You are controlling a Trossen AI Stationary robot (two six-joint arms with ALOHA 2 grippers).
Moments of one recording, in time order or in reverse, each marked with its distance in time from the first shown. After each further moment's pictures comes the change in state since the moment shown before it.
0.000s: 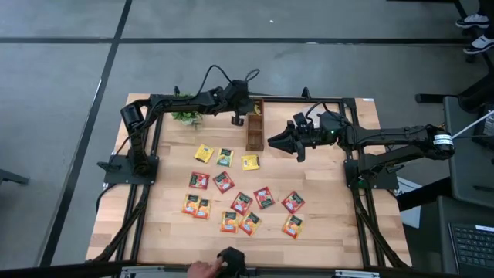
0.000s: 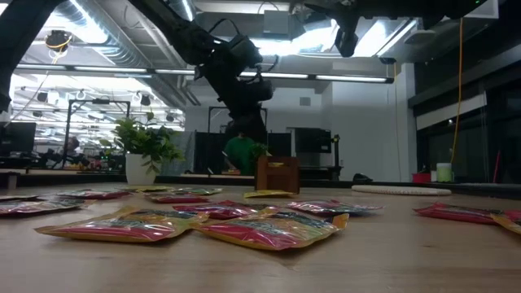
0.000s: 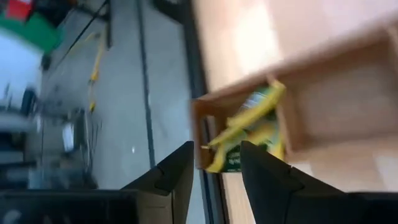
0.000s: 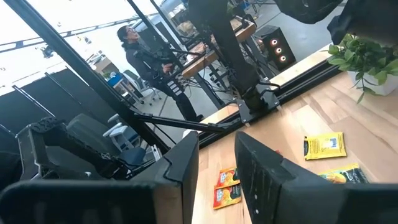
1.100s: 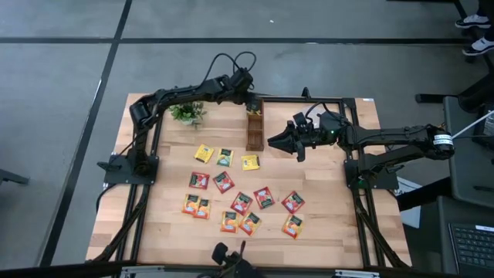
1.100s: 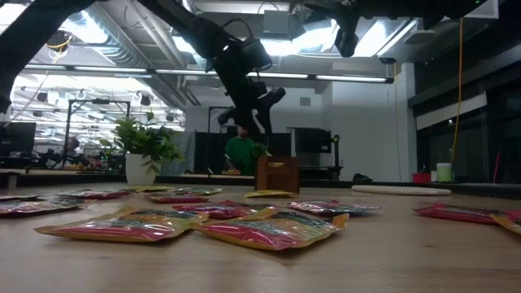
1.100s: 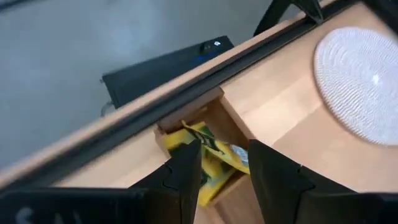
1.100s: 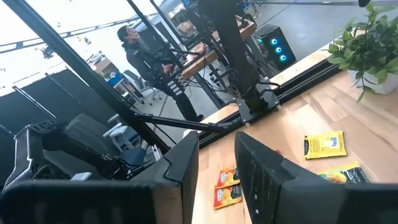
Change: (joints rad) left arm 0.057 0.106 0.270 -0.306 0.082 -1.315; right arm 0.000 0.000 0.000 -0.001 0.000 0.007
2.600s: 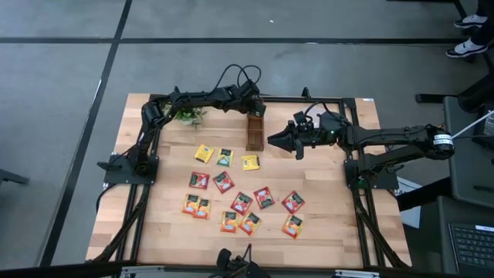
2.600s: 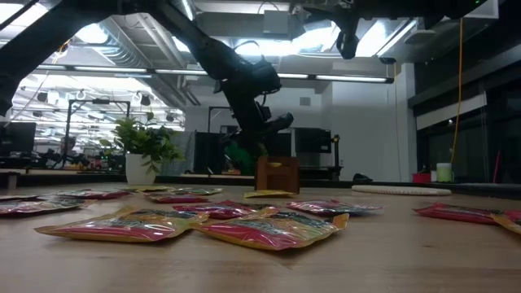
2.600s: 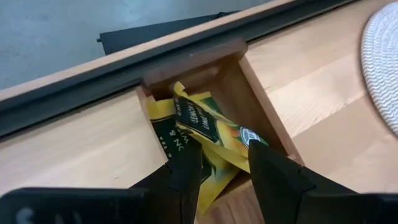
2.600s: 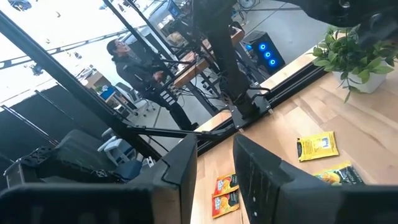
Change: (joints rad) left arm -0.038 0.132 0.000 0.035 -0.036 -0.146; right arm 0.005 0.000 0.000 0.001 0.051 0.046
